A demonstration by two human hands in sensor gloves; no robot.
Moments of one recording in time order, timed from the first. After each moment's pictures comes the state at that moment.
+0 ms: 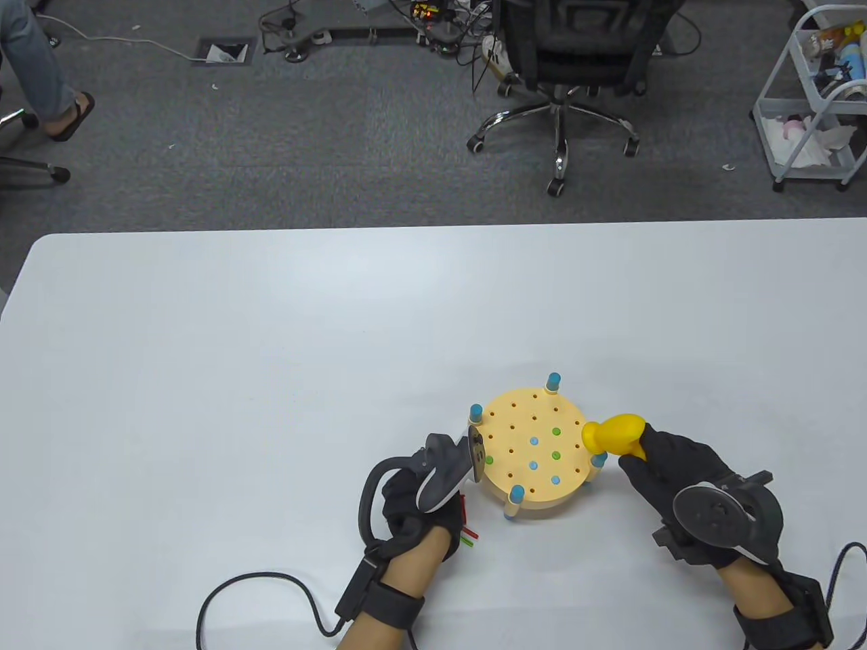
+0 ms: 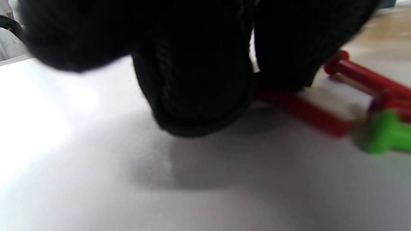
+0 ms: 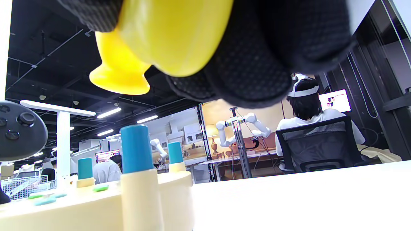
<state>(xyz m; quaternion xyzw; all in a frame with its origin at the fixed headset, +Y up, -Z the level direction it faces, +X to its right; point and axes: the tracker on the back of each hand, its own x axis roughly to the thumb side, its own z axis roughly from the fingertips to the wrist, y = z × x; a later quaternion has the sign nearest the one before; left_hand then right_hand) -0.035 -0.762 -0.251 -0.19 0.04 -0.11 0.98 0.264 -0.693 -0.194 0.13 -0.22 0.95 0.15</state>
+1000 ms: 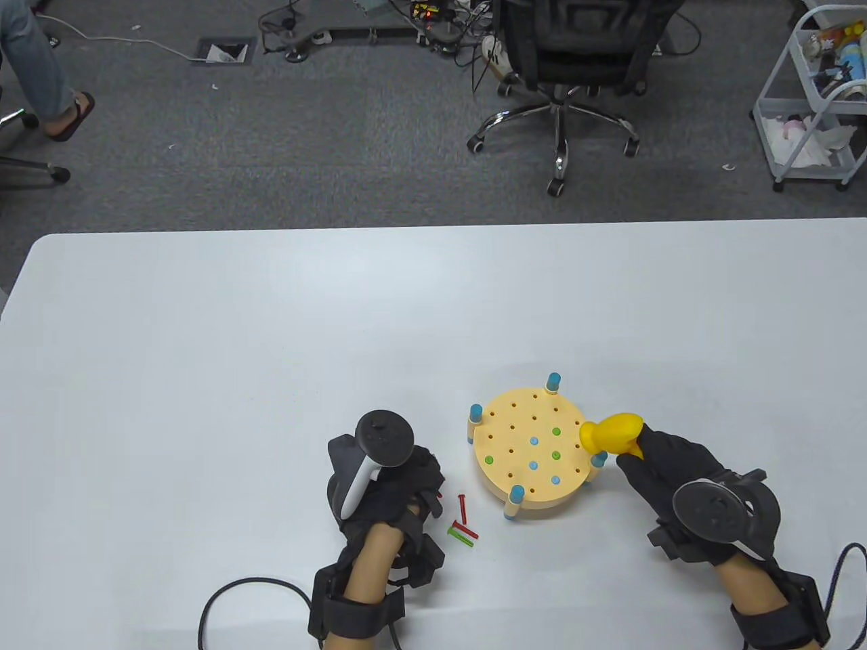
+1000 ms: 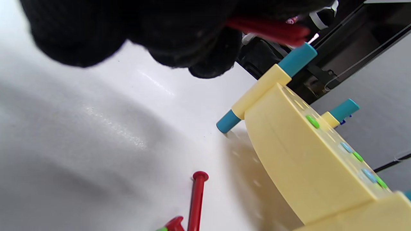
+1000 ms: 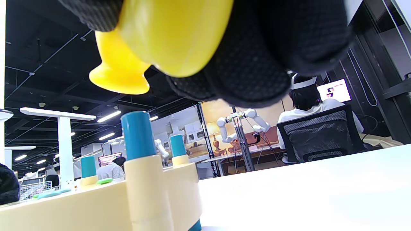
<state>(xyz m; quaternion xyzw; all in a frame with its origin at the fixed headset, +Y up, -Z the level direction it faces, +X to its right) -0.107 -0.736 -0.250 -0.19 0.05 0.32 0.93 0.265 -0.701 -0.198 0.13 -0.21 0.95 0.18</state>
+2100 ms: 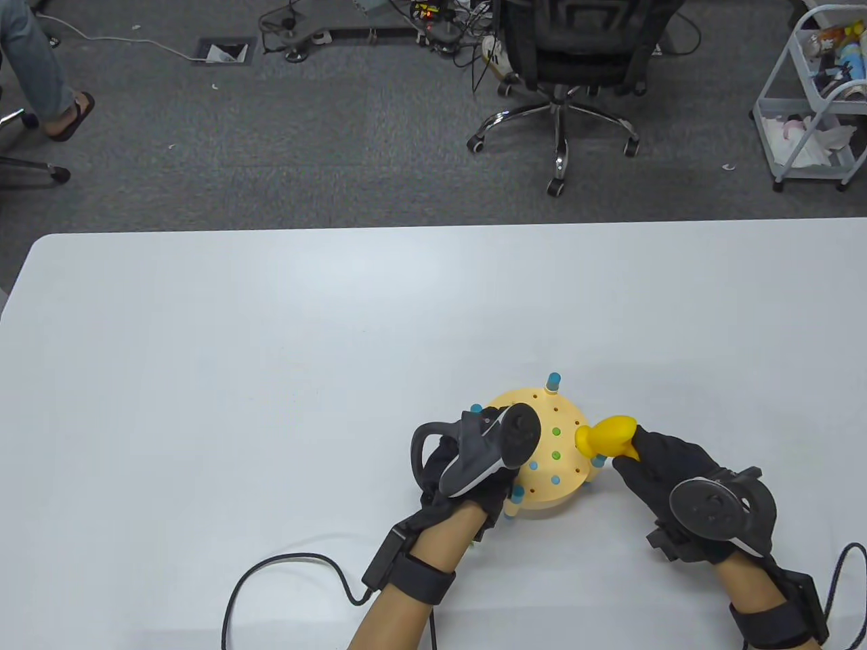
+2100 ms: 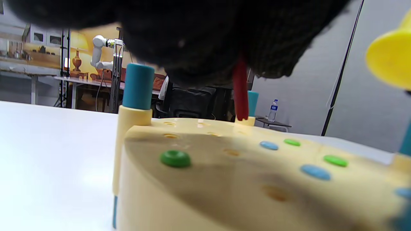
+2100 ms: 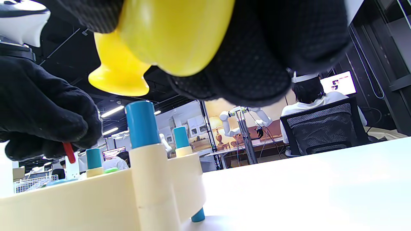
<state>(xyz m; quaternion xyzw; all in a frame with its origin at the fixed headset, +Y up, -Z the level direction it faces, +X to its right) 0.018 -0.685 -0.265 0.01 -0.13 0.07 0.99 0.264 -0.705 -0.201 0.14 -0.20 0.95 0.17</state>
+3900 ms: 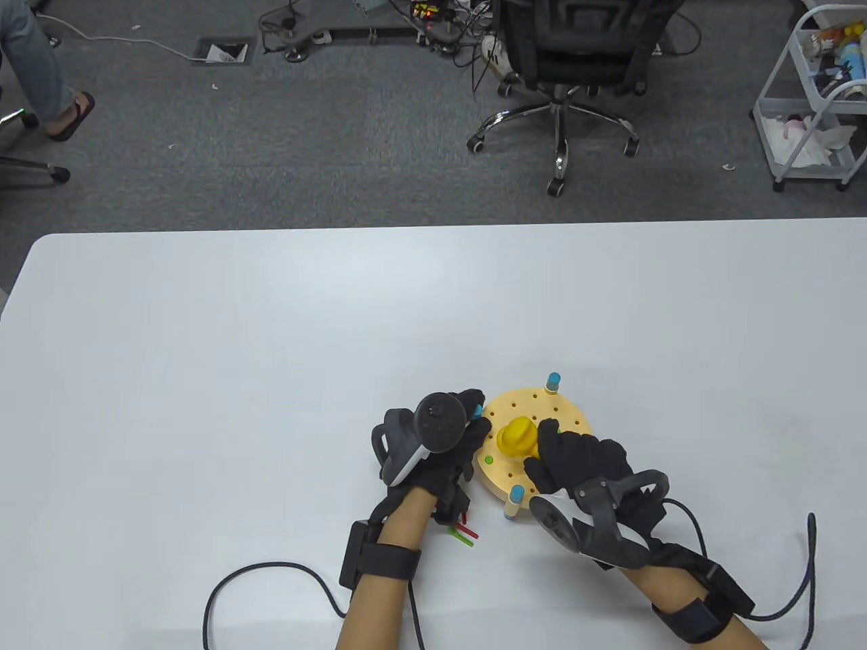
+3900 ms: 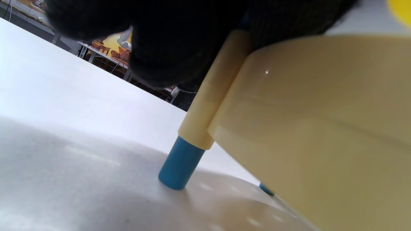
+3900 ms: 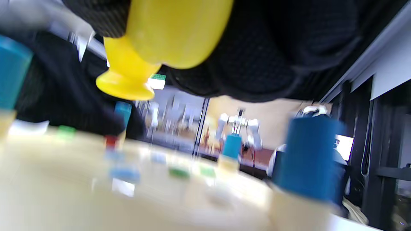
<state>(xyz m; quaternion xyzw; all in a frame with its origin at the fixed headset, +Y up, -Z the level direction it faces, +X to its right) -0.050 -0.744 -0.297 0.00 -0.10 0.25 0.96 0.137 -0.692 -0.195 0.14 -0.24 0.96 -0.04</state>
